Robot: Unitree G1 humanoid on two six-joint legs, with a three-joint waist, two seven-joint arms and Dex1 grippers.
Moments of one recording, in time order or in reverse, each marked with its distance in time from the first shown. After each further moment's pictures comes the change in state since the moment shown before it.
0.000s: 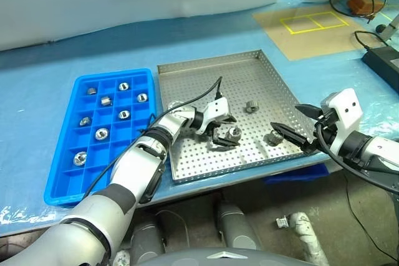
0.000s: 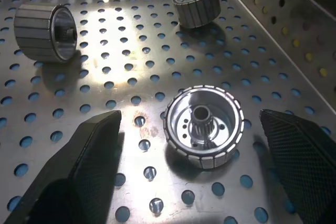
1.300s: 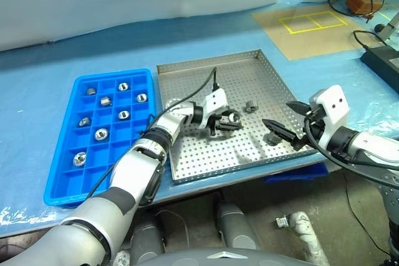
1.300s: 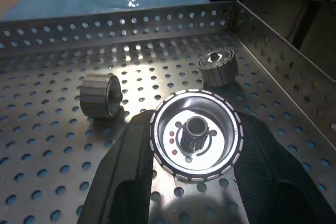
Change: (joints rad) left arm 0.034 0.014 0.102 -0.140 -0.101 -0.031 -0.060; right arm -0.072 -0.001 0.103 0.043 0.020 -0.020 -0.060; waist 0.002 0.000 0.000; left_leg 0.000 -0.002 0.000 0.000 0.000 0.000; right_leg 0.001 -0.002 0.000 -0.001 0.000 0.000
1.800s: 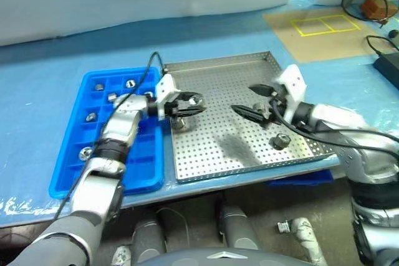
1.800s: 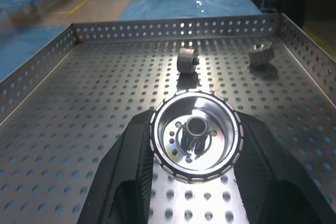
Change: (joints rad) left arm 0.342 0.358 0.084 -0.656 -0.201 0.302 -0.056; right arm -0.411 0.101 0.360 0.348 -0.100 -0.217 0.193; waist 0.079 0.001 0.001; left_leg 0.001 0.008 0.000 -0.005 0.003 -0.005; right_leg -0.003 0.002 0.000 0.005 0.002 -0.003
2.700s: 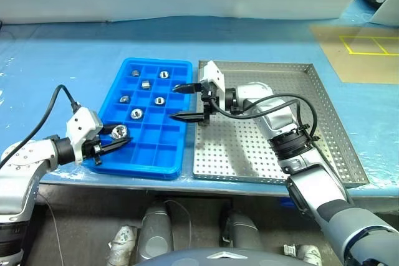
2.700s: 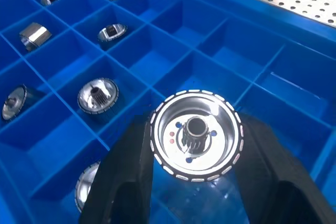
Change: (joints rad) left arm 0.722 0.426 0.318 -0.741 -0.201 0.388 0.204; right arm -0.334 0.376 0.268 0.587 -0.221 -0.383 0.421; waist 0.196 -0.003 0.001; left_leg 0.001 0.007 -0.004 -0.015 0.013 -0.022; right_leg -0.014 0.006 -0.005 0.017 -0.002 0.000
